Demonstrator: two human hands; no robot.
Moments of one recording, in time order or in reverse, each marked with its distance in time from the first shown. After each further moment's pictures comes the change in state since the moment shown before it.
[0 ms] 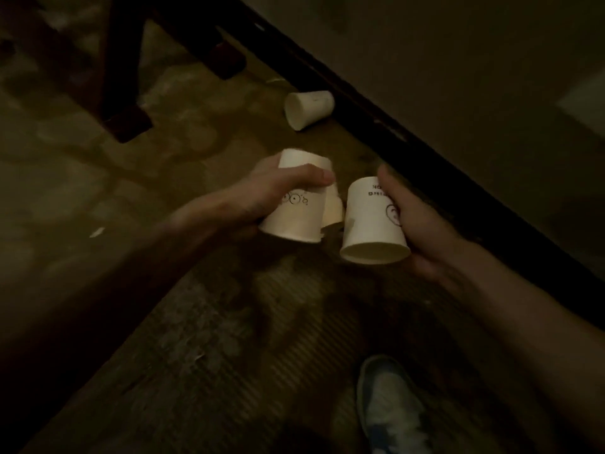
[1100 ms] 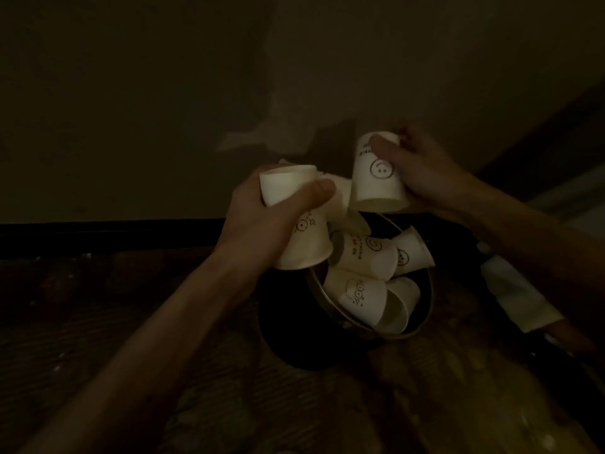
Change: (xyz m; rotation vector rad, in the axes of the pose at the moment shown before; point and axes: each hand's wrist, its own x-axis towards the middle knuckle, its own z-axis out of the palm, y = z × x) left_hand -0.038 0.021 0.526 -0.026 -0.641 0.254; right_hand -0.438 0.025 -0.356 -0.176 1.210 -0.314
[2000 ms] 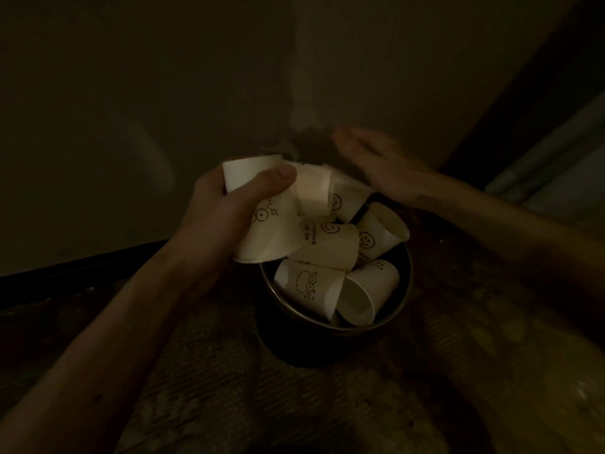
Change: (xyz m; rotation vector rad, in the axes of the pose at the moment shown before) left_hand 0.008 0.013 0.056 0.157 -0.106 -0.049; right_hand -0.002 0.059 -0.046 -0.184 -0.177 -0.289
